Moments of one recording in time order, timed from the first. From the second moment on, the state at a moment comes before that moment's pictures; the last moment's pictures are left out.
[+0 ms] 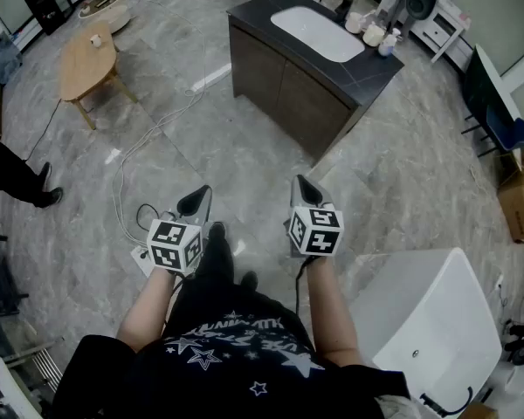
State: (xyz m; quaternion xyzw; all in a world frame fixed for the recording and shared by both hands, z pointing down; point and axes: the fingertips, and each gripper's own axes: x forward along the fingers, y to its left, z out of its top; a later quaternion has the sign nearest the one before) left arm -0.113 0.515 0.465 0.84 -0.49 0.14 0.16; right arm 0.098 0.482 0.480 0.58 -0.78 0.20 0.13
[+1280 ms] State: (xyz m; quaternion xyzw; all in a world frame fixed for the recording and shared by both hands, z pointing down) left arm -0.183 0.392 0.479 0.84 -0.49 0.13 0.18; right arm 0.046 0.355 0.474 0.60 -0.76 0.20 0.11
